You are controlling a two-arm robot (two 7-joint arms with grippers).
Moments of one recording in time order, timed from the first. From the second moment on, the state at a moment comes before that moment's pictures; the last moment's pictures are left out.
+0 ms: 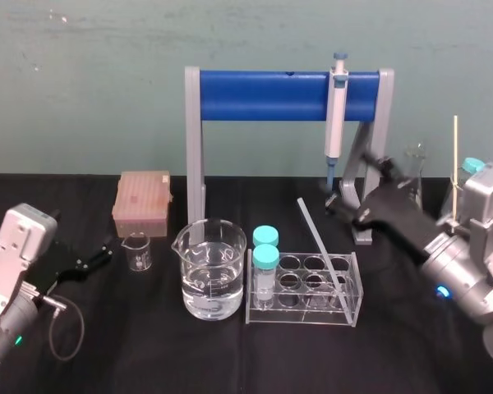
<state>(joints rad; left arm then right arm) -0.20 0.60 0.45 -1.41 -0.25 -0.12 0.03 0.32 0.38 -0.31 -1.29 0.37 -0.39 0.50</state>
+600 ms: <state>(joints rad) -0.20 0.60 0.45 -1.41 -0.25 -0.12 0.03 0.17 0.38 -0.13 -1.41 0.35 -0.04 0.24</state>
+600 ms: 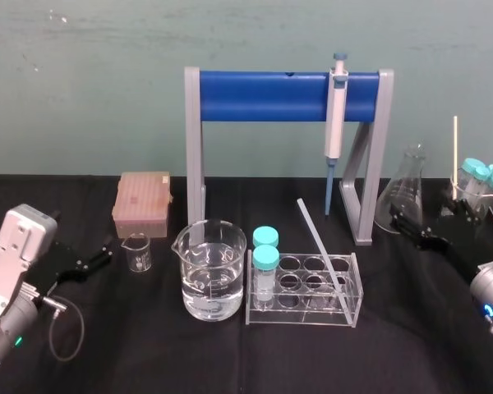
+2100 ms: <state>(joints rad) -0.20 0.60 0.45 -1.41 -0.25 -0.12 0.03 0.18 0.38 -0.14 -1.41 0.34 -0.06 0.23</state>
